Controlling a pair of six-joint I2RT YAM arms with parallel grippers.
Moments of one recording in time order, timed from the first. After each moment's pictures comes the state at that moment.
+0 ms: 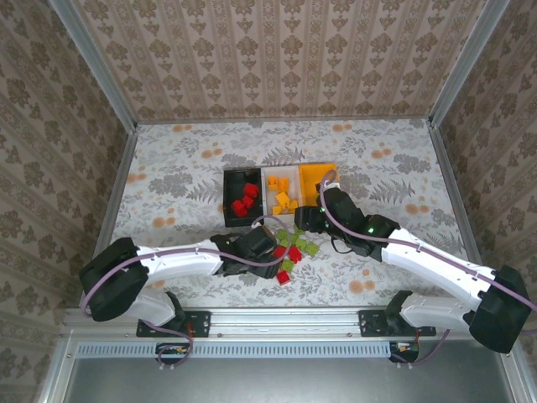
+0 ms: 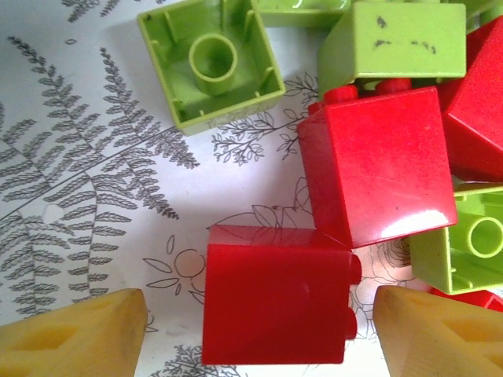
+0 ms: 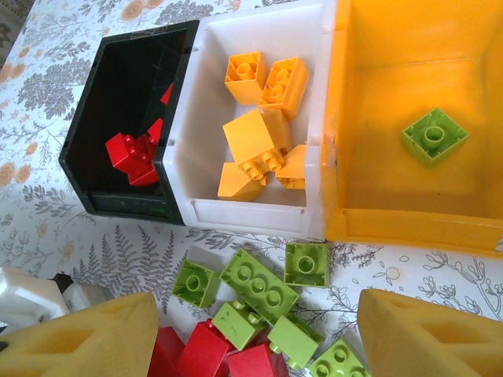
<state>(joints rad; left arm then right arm) -1.09 1.42 0.68 -0.39 -0.11 -0.56 0.77 1.14 0.84 -0.41 0.21 0.63</state>
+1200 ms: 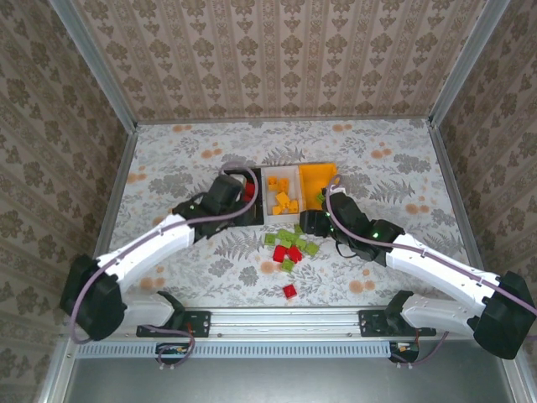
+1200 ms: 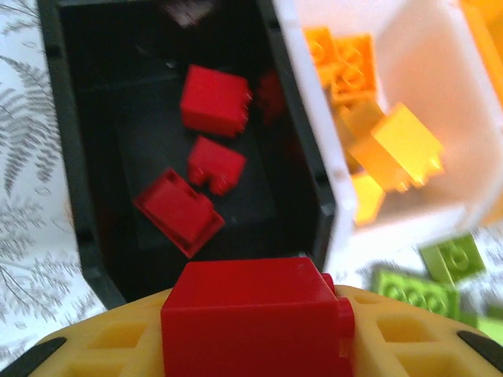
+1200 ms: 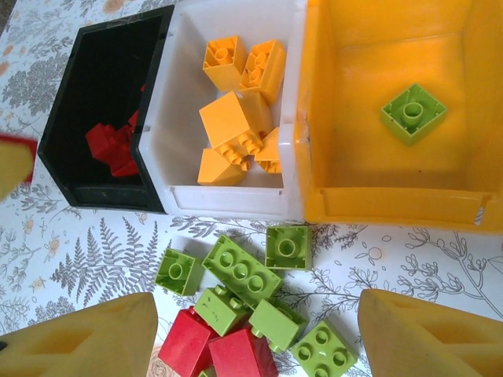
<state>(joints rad) -0.66 1.34 0.94 -0.48 -0.09 -0.43 0.75 1.09 0.77 -0.41 0.21 0.66</state>
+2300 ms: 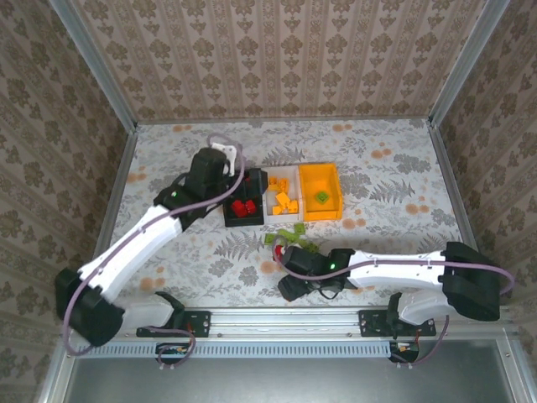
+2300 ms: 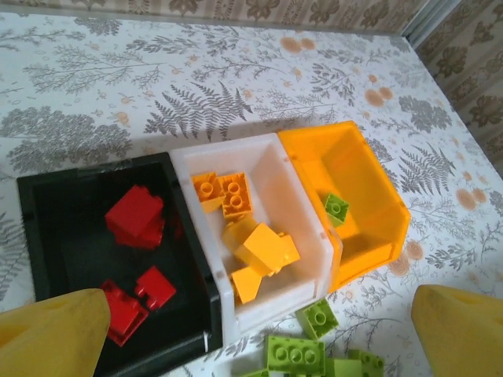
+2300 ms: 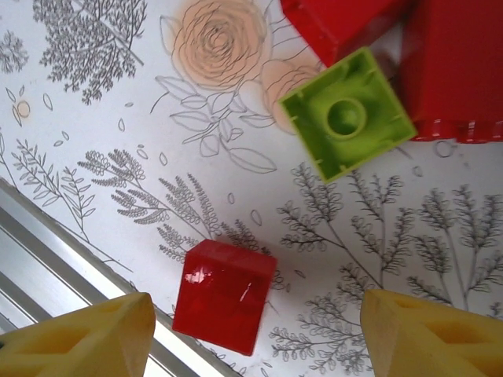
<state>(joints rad) -0.66 1.14 1.02 -0.44 0.02 -0.43 1.19 1.38 0.73 -0.51 0.07 0.62</state>
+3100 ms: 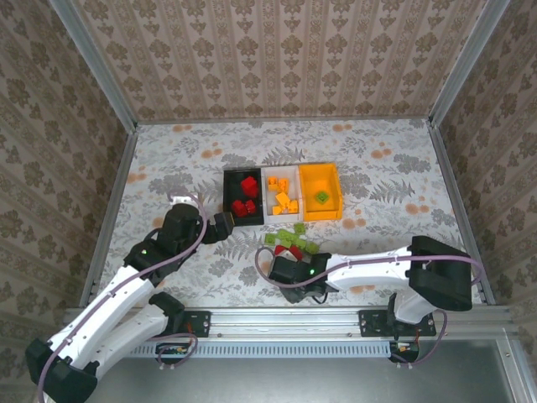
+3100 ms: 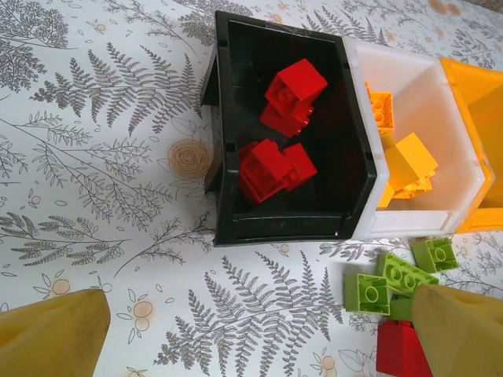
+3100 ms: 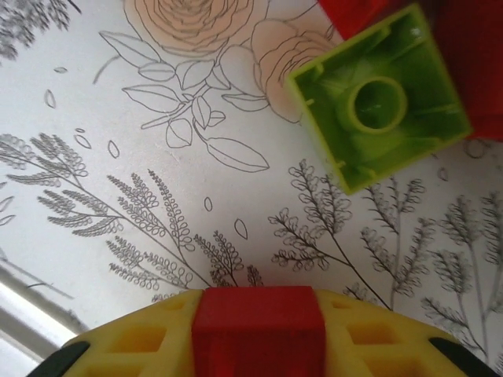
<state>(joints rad) -0.62 0.73 0.63 -0.57 -0.16 -0.59 1.24 1.51 0.80 -0.56 0.16 0.62</state>
